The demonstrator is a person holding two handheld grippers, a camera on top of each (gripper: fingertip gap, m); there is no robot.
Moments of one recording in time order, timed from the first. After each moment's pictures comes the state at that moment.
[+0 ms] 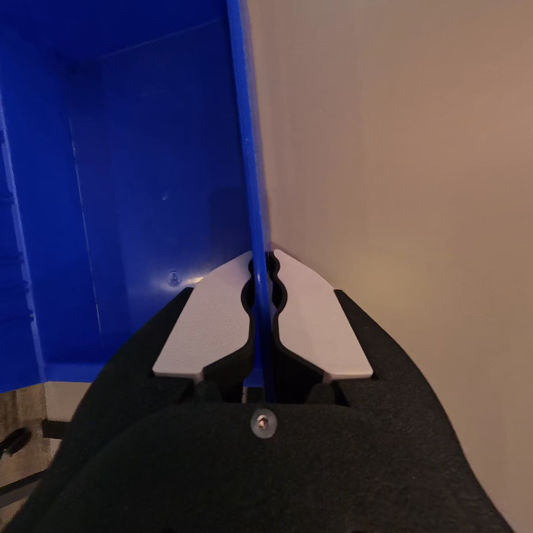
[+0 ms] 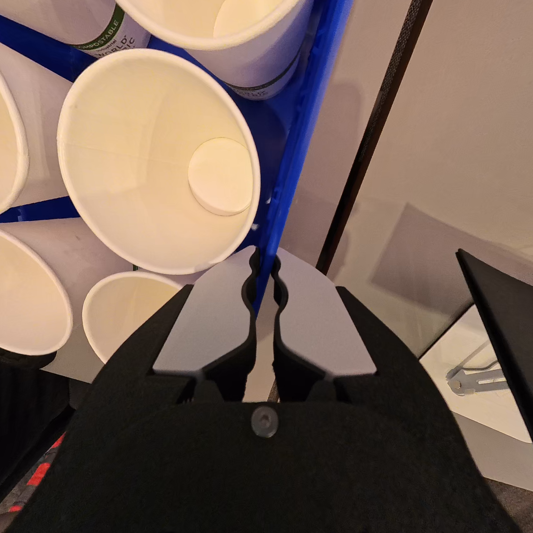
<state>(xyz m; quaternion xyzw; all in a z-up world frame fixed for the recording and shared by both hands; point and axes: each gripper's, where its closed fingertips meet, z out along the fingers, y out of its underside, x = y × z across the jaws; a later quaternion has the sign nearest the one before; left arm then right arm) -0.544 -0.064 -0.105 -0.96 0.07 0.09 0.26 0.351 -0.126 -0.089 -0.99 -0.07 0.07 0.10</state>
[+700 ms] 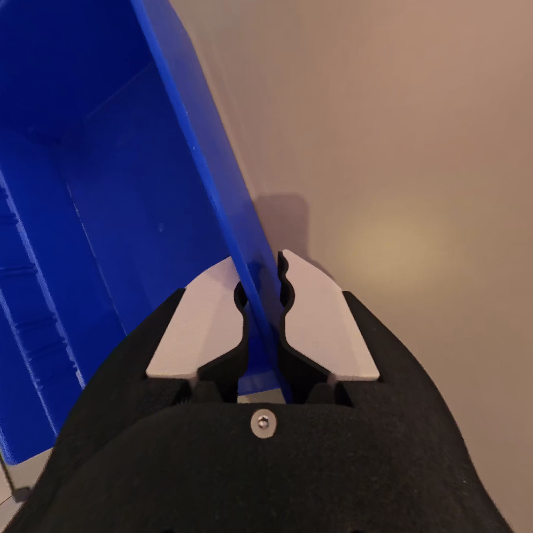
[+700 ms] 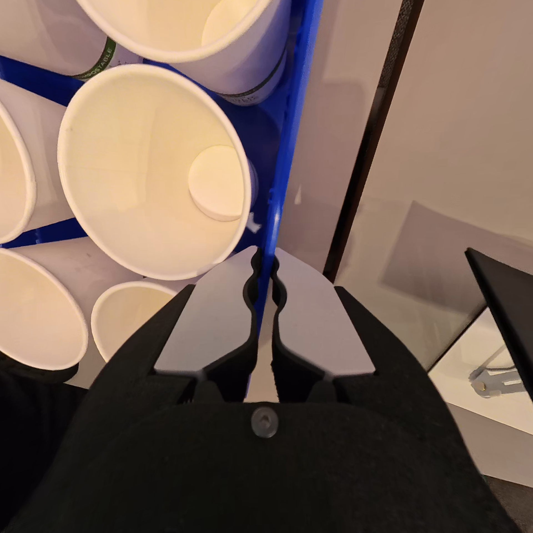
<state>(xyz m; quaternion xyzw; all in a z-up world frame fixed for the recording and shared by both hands) -0.283 -0.086 -0.111 -0.93 0.26 0.09 0.25 0.348 -0.120 -0.089 -0.99 -0.04 0.08 0.10</state>
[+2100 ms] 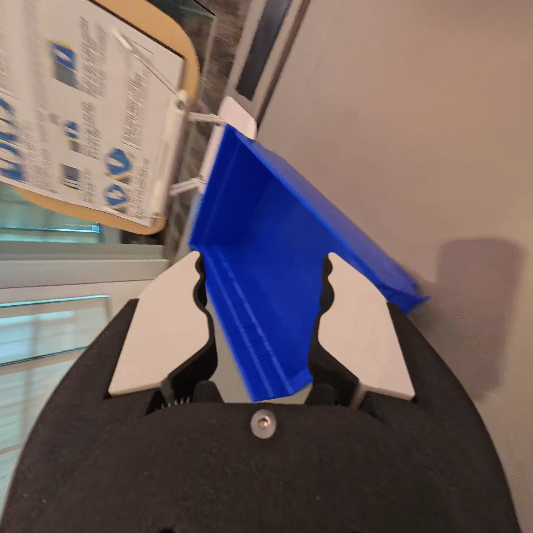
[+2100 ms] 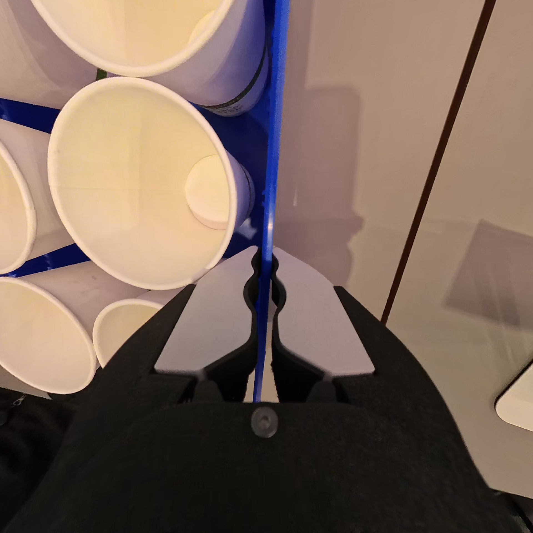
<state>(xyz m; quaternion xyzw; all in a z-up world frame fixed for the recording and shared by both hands) -0.166 -0.114 0.003 -0.74 0.48 0.27 0.39 0.291 -0.100 -0.093 -0.99 0.00 0.09 0.12</state>
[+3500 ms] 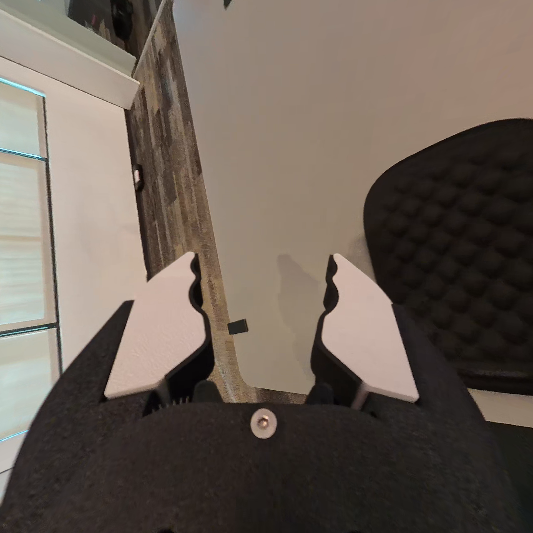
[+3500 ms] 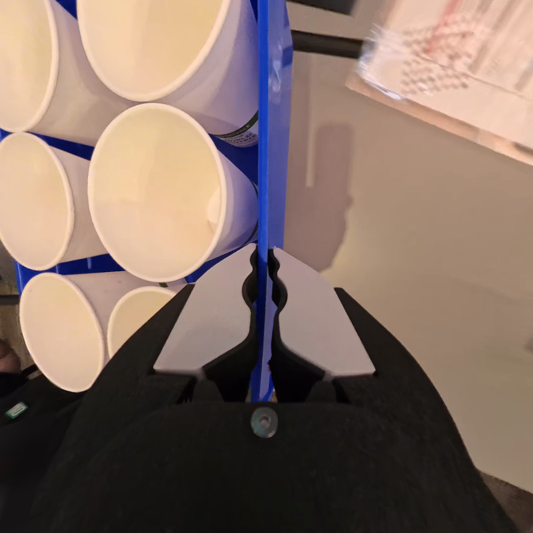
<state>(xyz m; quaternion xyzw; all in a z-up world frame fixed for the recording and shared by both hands) -0.605 -0.194 -0.025 -0.86 0.26 0.30 0.31 0.074 -0.052 0.086 -0.98 -0.07 0.14 0.15</state>
